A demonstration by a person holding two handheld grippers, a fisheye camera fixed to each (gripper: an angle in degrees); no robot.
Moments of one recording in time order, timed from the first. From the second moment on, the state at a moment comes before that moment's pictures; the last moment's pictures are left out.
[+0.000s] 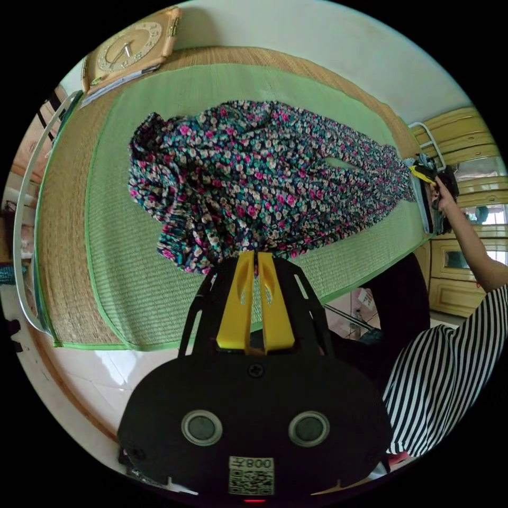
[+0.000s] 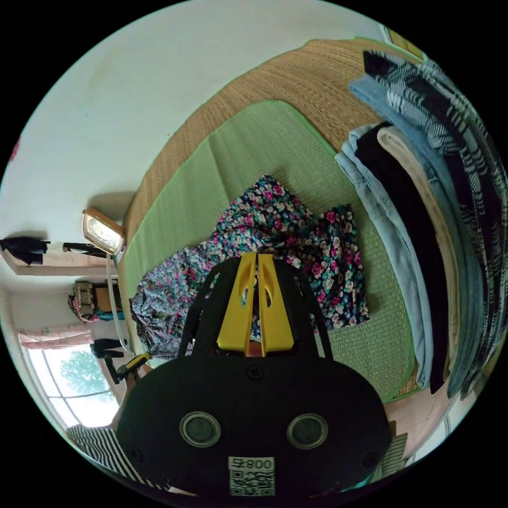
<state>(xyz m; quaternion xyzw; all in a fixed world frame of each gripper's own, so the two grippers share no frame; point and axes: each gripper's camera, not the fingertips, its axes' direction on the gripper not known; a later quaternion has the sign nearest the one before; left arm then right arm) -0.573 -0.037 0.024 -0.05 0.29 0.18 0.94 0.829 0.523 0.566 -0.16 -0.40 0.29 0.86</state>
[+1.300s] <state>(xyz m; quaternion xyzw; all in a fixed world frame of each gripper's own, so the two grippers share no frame) -0.670 0.021 -0.049 -0.12 0.31 0.09 0.94 0.678 0.647 0.520 -0.21 -0.17 -0.03 0.96</state>
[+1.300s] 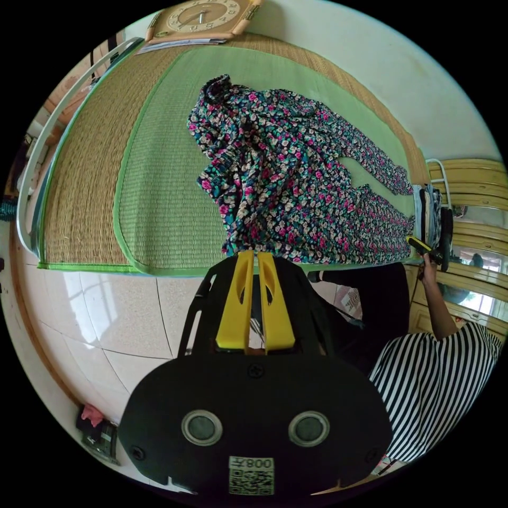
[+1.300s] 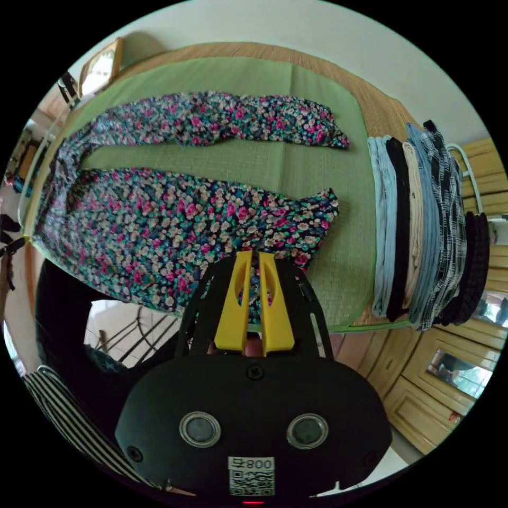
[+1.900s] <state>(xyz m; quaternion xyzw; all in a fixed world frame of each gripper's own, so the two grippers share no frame) -0.664 -0.034 -0.056 -0.09 0.33 0.09 0.94 0.872 0.765 0.546 -0.19 -0.29 0.38 0.86</state>
